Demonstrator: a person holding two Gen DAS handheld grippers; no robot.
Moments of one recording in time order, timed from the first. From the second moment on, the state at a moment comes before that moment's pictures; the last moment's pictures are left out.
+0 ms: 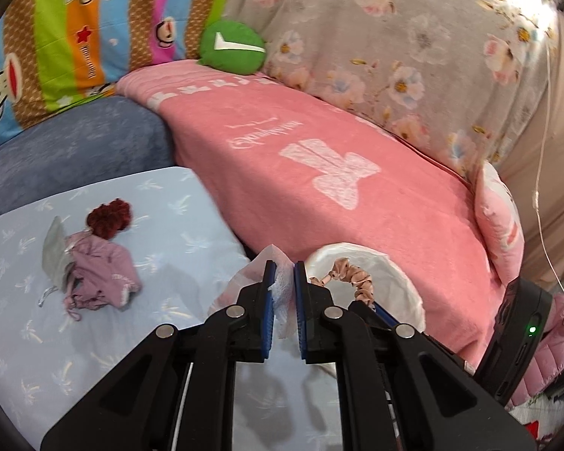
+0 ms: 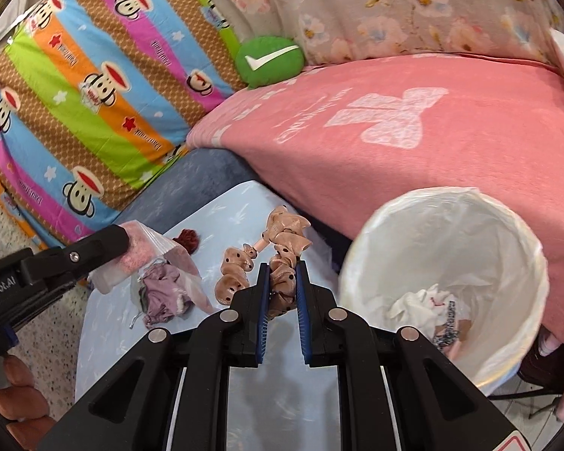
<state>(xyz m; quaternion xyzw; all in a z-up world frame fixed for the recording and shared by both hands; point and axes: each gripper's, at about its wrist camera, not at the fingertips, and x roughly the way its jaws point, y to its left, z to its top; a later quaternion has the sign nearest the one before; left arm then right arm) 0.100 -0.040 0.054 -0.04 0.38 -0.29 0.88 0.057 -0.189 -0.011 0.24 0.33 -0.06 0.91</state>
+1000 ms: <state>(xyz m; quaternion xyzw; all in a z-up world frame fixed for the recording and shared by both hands) 0.074 -0.129 0.036 -0.01 0.39 -0.33 0.86 0.002 -0.288 -0.045 0.27 0.32 -0.15 0.89</state>
